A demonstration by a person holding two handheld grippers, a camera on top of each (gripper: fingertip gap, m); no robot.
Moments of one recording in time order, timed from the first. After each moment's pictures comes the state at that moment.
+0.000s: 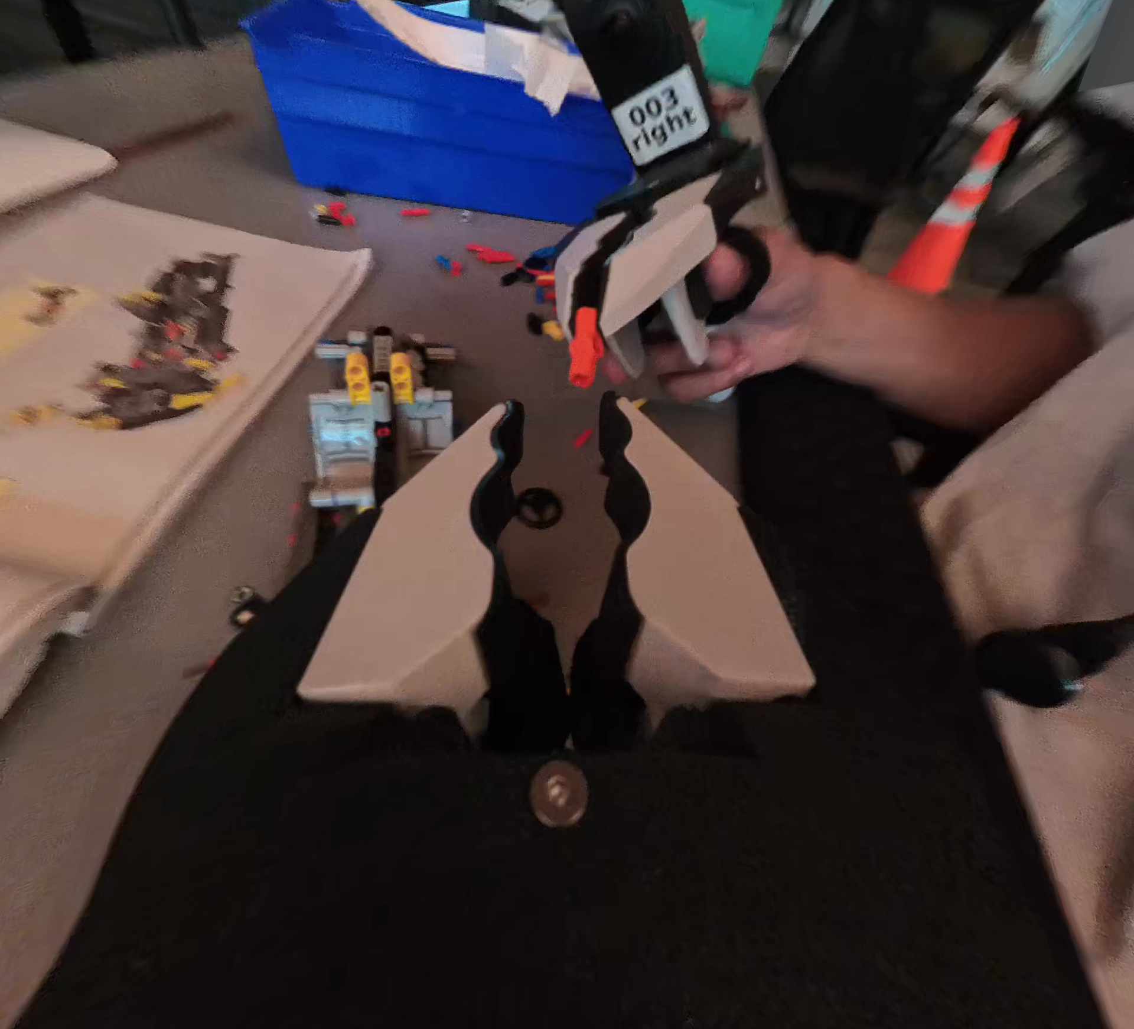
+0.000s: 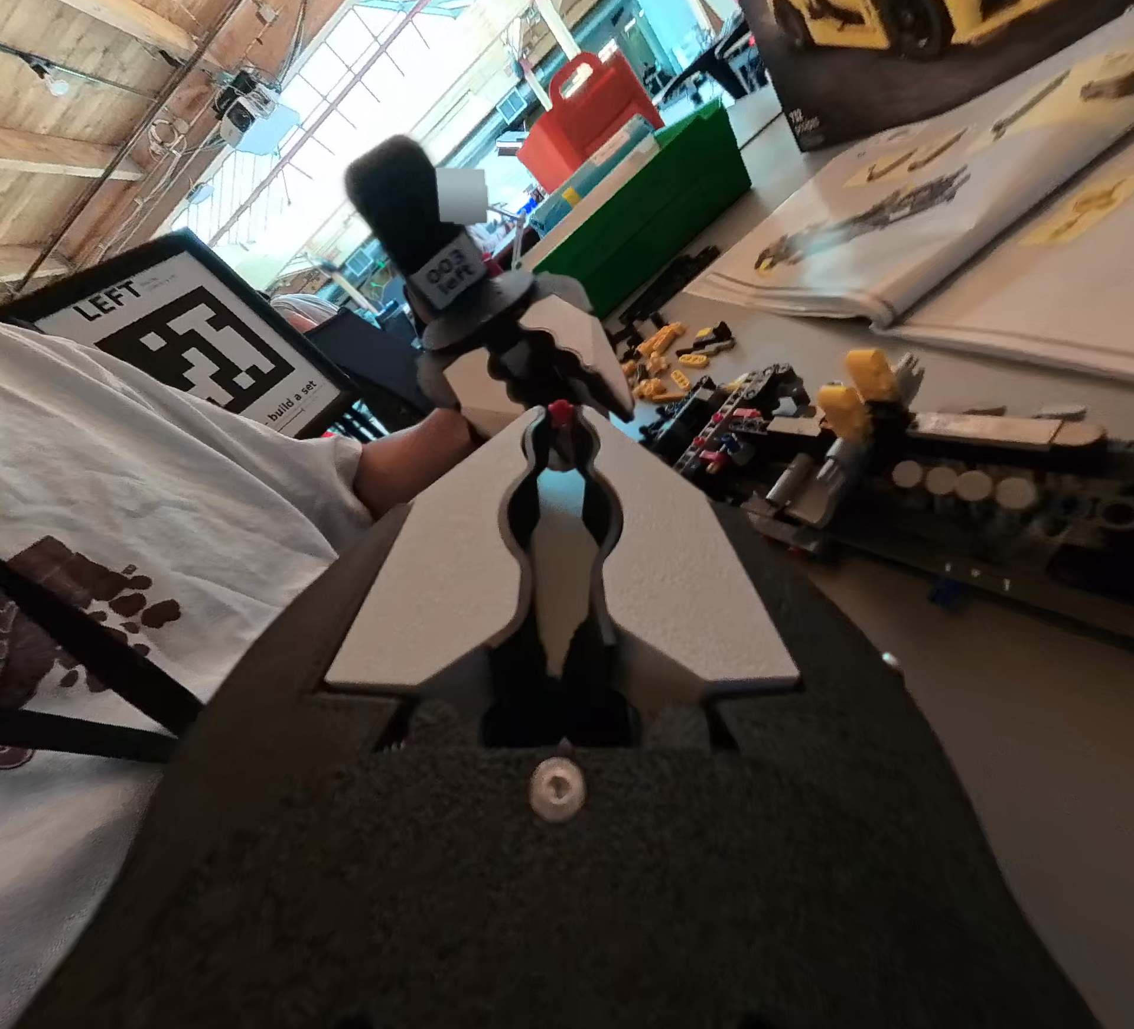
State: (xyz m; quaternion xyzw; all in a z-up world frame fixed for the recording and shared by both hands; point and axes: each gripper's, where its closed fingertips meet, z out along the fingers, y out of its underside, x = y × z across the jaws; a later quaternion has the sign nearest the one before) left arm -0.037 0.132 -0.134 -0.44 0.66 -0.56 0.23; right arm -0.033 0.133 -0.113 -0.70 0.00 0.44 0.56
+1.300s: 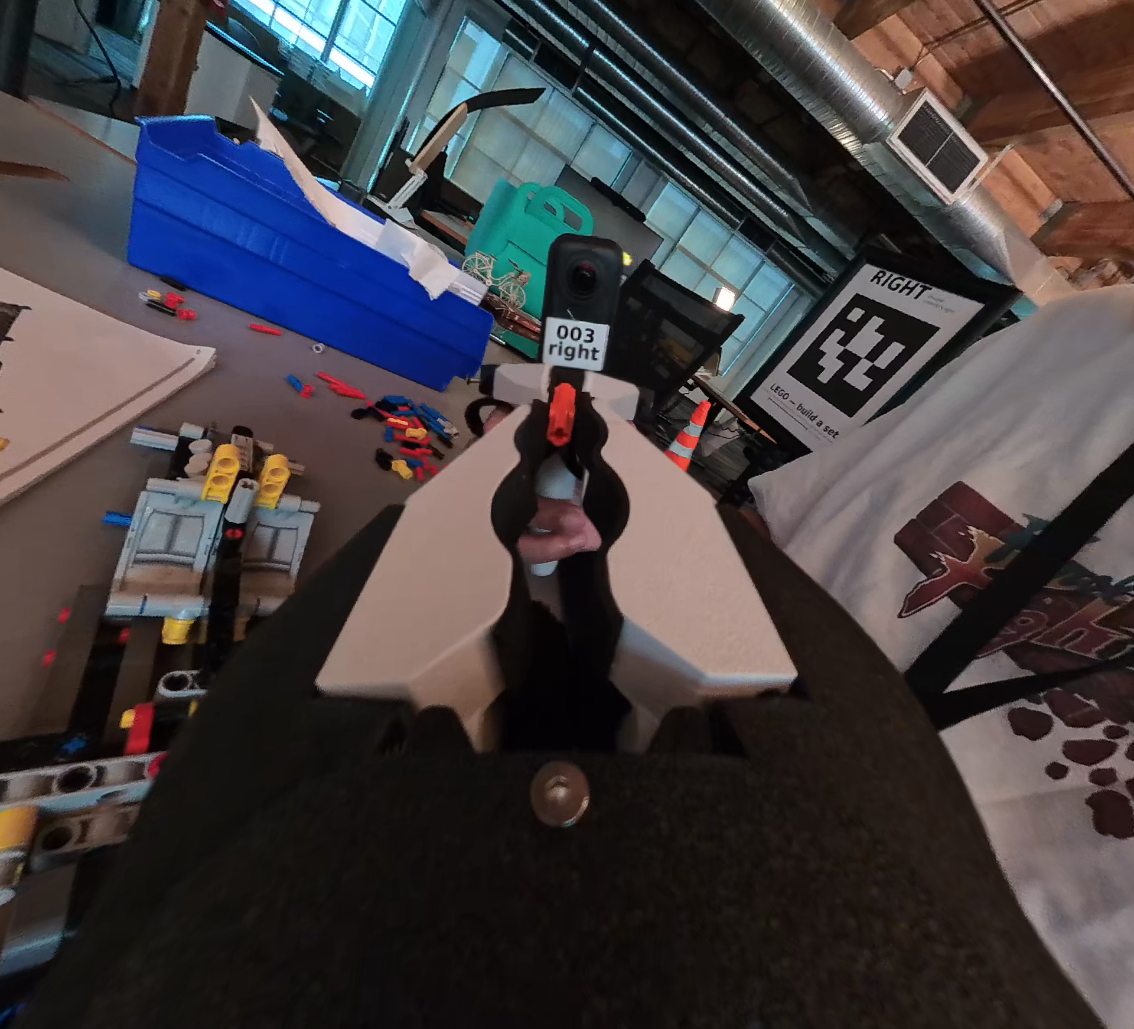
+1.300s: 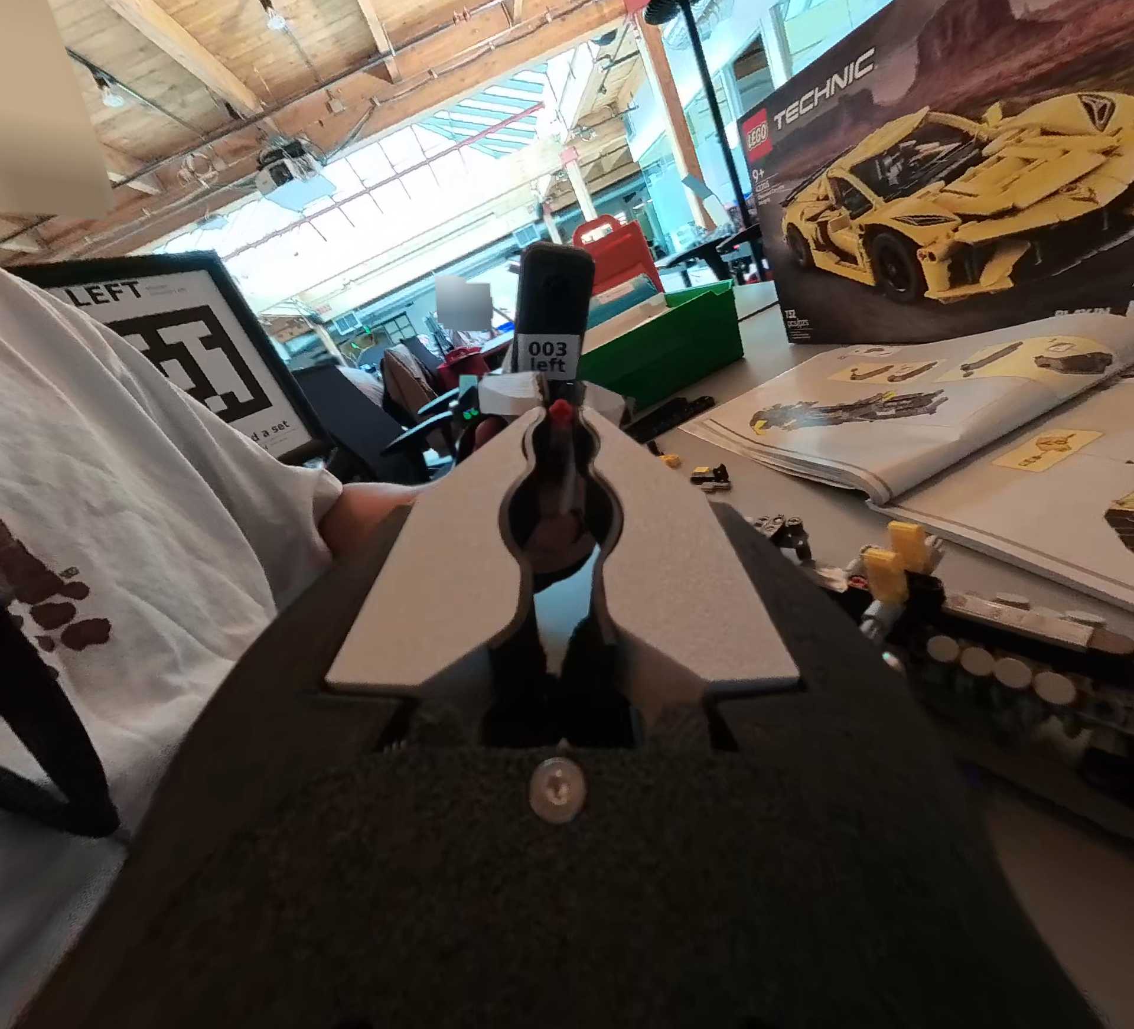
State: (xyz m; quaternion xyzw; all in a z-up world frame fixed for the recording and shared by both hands) left arm -0.041 0.128 -0.074 -0.42 0.49 -0.75 0.09; right arm -0.043 0.137 -0.074 -0.63 -0.04 0.38 0.68
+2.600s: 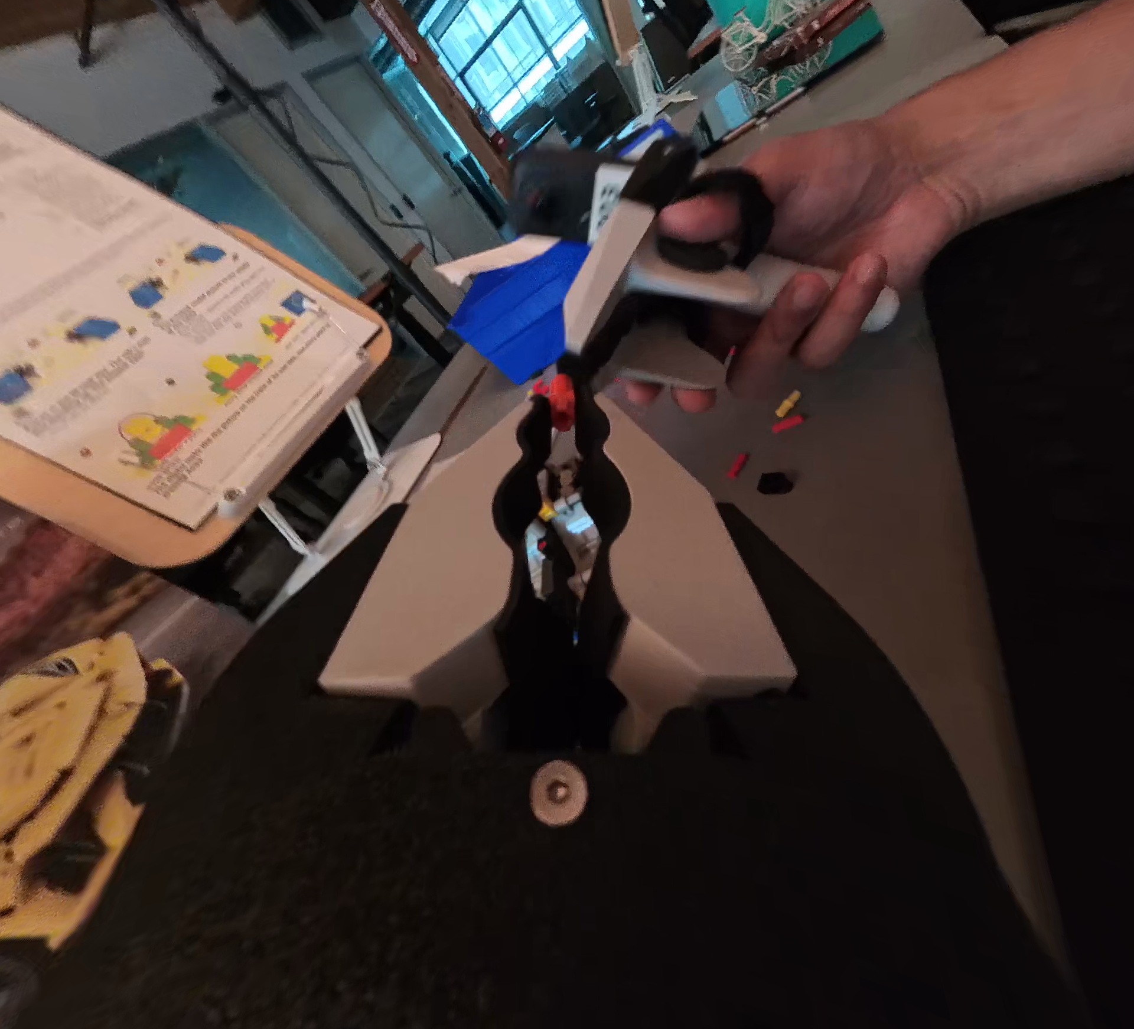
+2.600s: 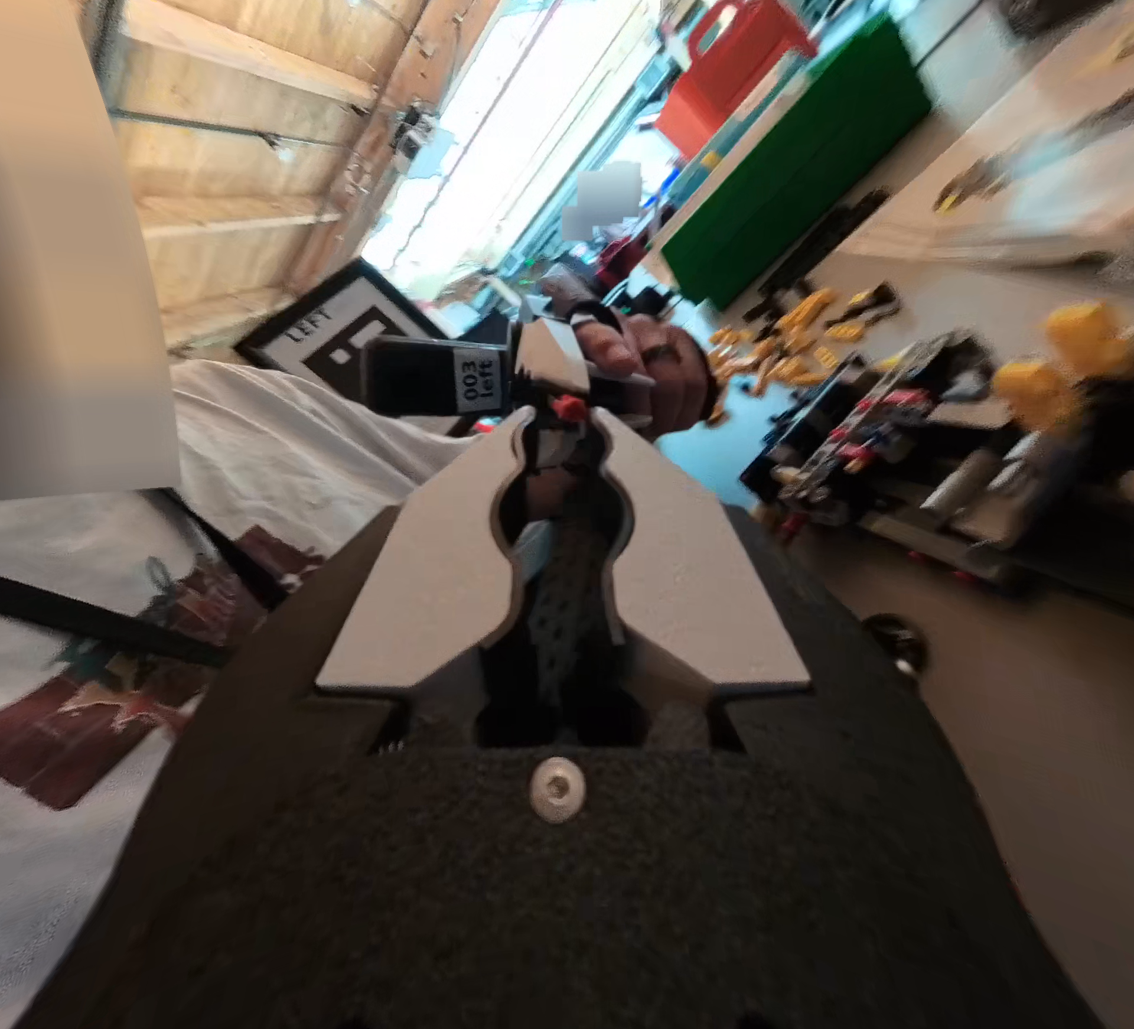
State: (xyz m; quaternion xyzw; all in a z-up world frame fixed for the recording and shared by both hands) left arm -0.044 0.122 -0.101 -0.23 0.69 -0.40 0.56; right arm -0.055 0.122 -0.095 -0.65 -0.01 0.57 0.50
